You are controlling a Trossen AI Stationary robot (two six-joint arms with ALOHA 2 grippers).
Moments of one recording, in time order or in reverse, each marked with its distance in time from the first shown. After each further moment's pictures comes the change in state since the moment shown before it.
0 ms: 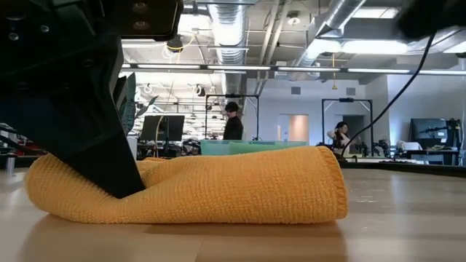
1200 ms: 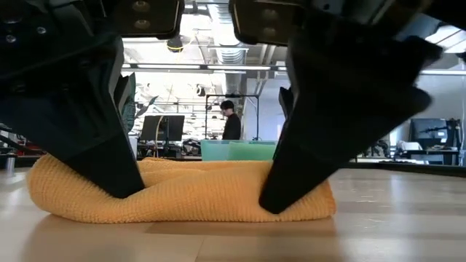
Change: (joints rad) left arm 0.000 0.001 0.000 0.002 0.003 0.040; right arm -0.284 0.094 0.006 -0.046 -0.467 0.227
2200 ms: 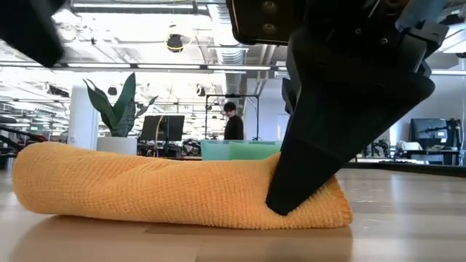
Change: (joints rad) left arm -0.173 -0.085 0.057 -0.064 -0.219 0.439; right arm 0.011 0.009 0.002 0.008 -0.107 0.054
